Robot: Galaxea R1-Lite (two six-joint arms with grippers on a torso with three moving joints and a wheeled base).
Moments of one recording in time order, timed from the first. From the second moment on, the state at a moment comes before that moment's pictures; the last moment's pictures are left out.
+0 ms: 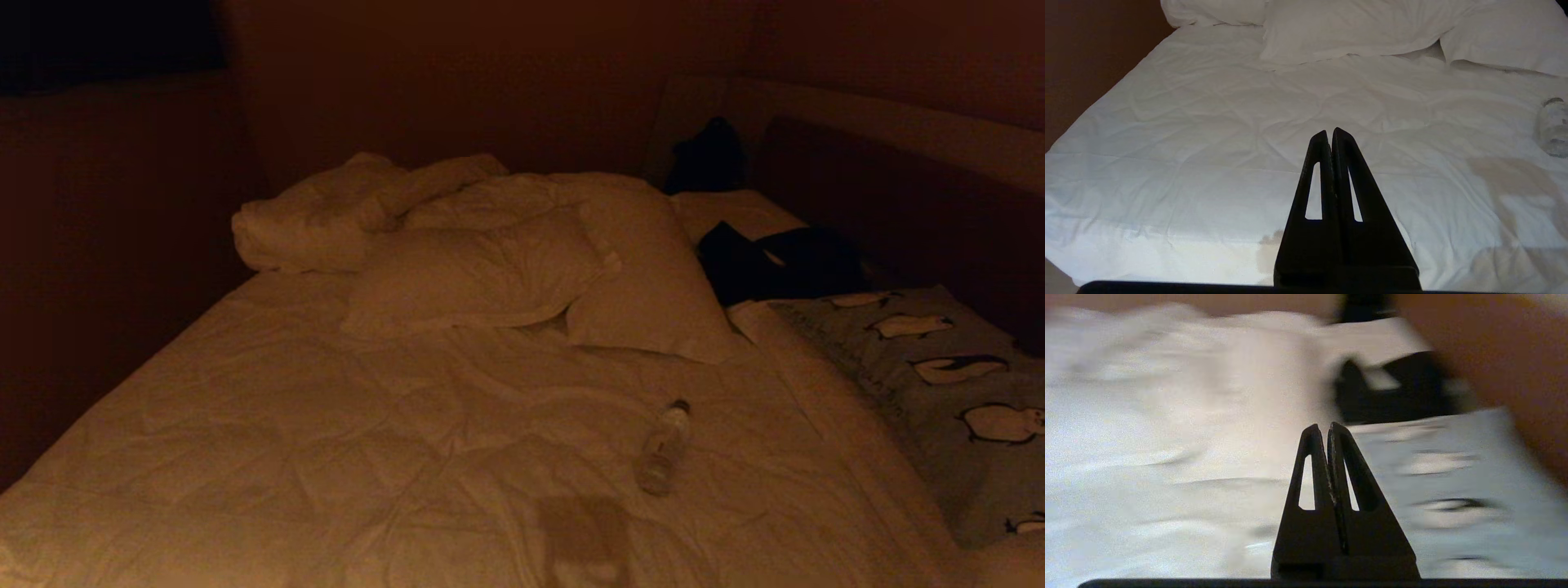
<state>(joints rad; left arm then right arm) 0.00 0.00 0.00 0.00 0.00 0.00 -0.37 1.35 -0.91 -0.51 0.30 0.06</state>
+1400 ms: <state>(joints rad) 0.00 0.00 0.00 0.00 0.00 0.00 0.00 0.14 -0.91 0.65 0.31 0.32</state>
